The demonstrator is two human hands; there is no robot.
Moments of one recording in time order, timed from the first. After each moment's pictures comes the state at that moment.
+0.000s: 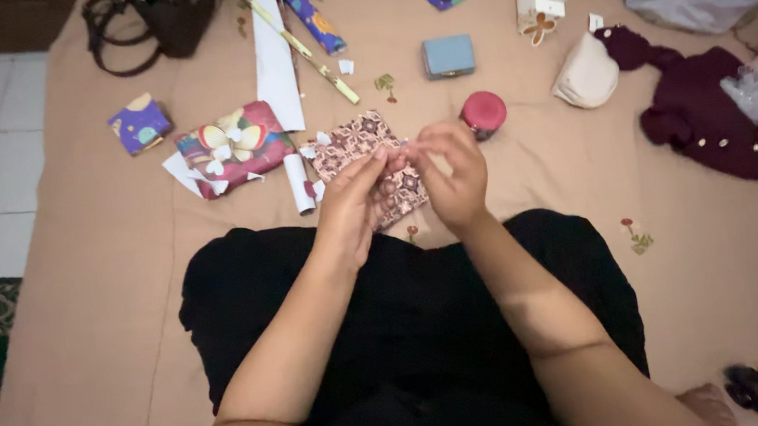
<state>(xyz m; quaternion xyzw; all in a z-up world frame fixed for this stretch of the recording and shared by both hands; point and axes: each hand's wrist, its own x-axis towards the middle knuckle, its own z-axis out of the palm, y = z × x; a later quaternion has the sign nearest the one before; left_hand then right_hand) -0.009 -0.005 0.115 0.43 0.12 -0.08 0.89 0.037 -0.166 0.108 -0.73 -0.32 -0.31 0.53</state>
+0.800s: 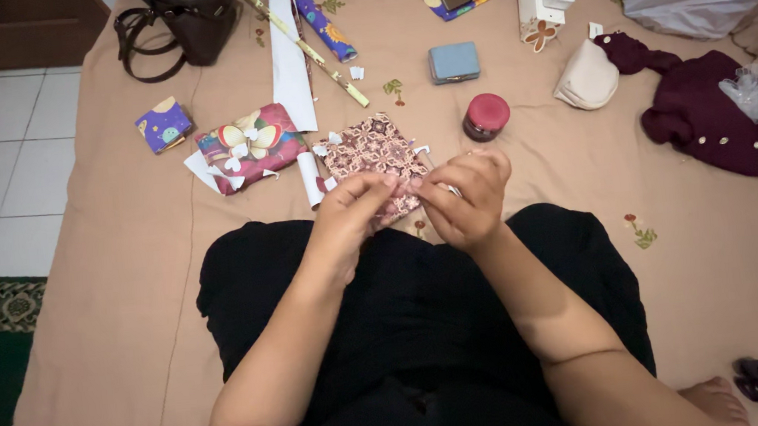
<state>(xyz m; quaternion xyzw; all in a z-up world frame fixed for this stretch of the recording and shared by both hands) -0.060 0.014 0.136 0.51 0.04 -0.07 0.85 -0.024 -0.176 0.155 -0.71 -0.43 -0.48 0.29</state>
